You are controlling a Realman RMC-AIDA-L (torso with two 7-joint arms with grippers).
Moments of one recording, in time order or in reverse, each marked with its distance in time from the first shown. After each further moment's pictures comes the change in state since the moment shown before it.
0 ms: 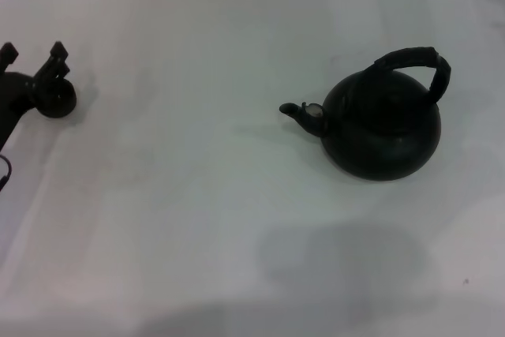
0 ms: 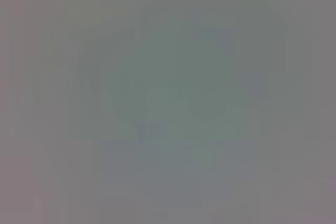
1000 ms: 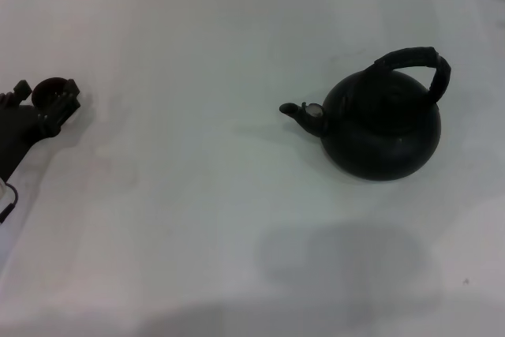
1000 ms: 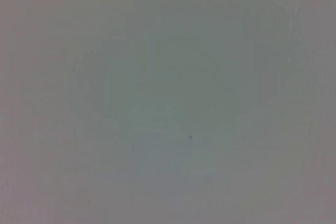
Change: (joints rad) left arm 0.020 0.002 0.056 -0.012 0.018 0.091 -0.042; right arm -0.002 -0.004 0.020 -0.001 0.000 0.002 -0.002
